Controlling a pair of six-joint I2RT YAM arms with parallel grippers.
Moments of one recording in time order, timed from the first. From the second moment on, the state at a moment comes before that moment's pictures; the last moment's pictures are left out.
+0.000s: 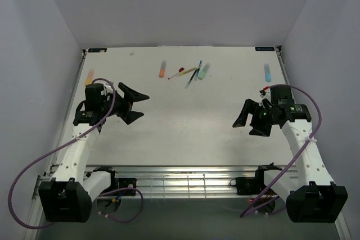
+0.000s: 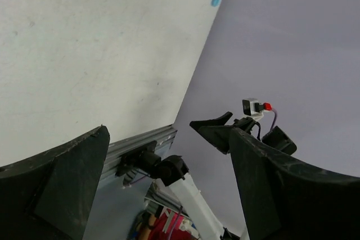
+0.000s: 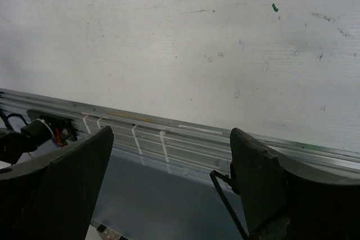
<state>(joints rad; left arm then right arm) -0.03 1.05 0.80 -0.48 0.68 -1.11 0.03 1.00 0.93 -1.07 -0.43 0.33</state>
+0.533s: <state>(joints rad) 0.05 1.33 1.06 -0.46 0.73 -0.93 0.03 1.24 1.07 -0.98 -0.43 0.30</state>
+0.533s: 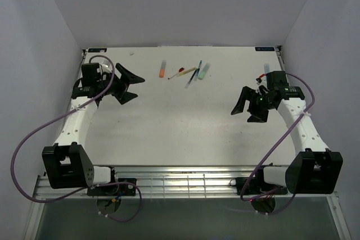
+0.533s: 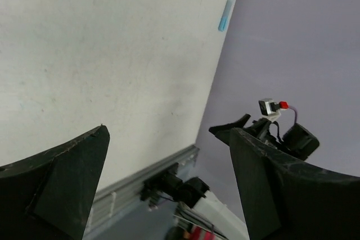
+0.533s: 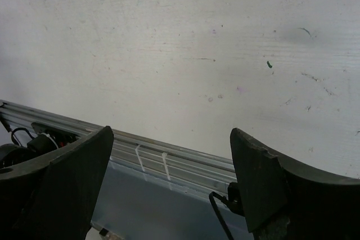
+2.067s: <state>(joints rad) 0.32 1.92 1.50 -0.43 -0.09 -0.16 0.18 1.33 0.98 -0.73 -0.50 0.28</state>
